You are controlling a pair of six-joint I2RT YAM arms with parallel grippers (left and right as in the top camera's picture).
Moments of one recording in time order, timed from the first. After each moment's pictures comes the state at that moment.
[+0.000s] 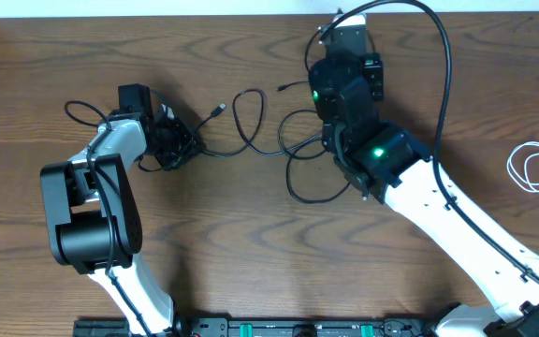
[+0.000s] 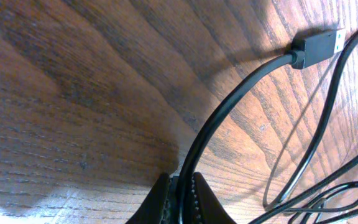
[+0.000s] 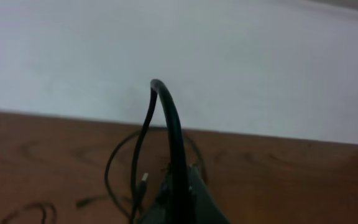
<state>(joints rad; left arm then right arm) 0.15 2.00 1.19 -0.52 0.53 -0.57 0.67 1.55 1.39 -0.23 0.74 0.08</state>
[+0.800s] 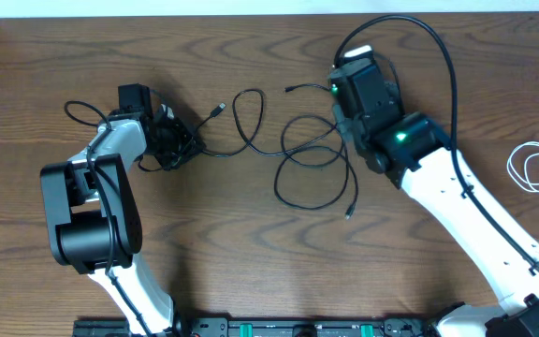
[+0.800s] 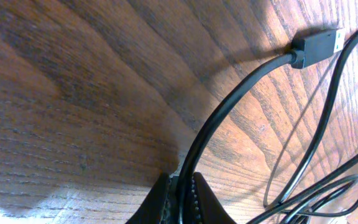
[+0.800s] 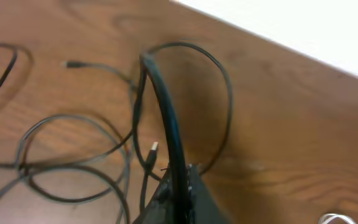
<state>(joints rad) 0.15 2.00 1.19 -0.52 0.53 -0.57 0.55 1.55 1.39 -0.70 0.45 0.08</state>
